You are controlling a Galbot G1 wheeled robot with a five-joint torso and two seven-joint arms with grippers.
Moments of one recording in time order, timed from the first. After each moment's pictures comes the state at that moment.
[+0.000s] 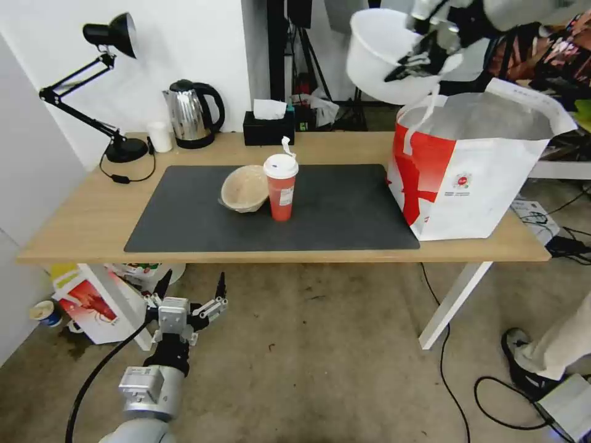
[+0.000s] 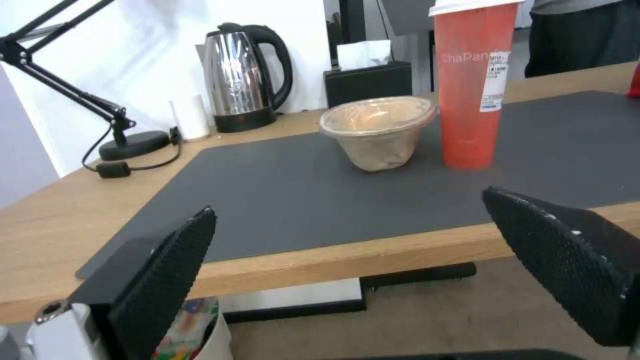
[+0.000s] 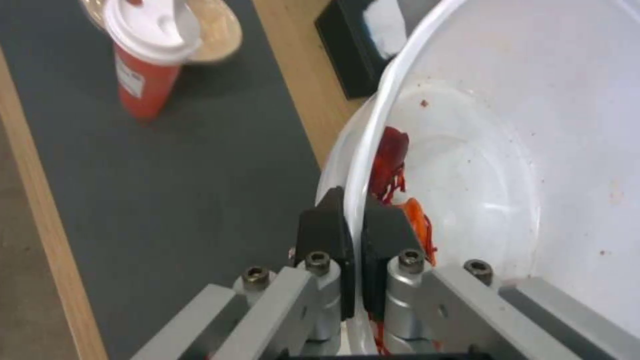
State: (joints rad) left arm 1.80 -1.50 -0.55 -2.30 0.00 0.00 0.00; right arm -1.76 -0.68 1.44 1.49 1.06 -0.43 -0.72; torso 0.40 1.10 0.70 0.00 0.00
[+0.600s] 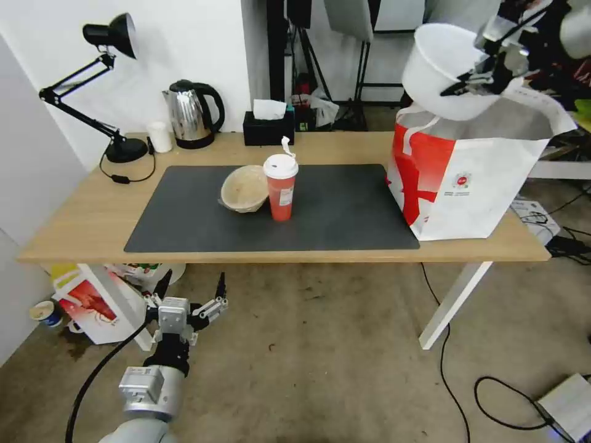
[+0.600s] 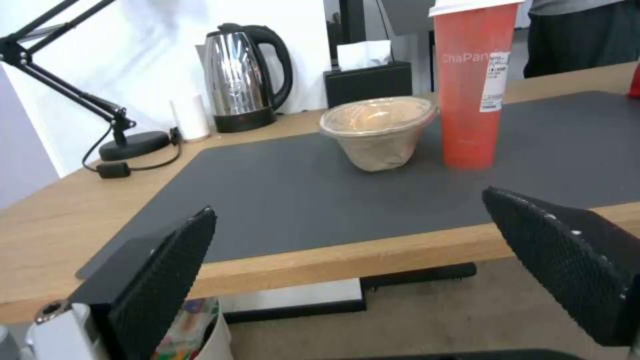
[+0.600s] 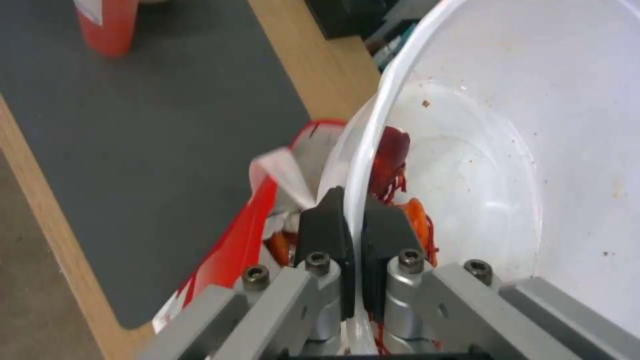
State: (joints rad) left arm 1.80 -1.50 -0.55 -2.30 0.00 0.00 0.00; right arm -1.70 -0.51 1.32 1.53 1.01 -0.41 -0.72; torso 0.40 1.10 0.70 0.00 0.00
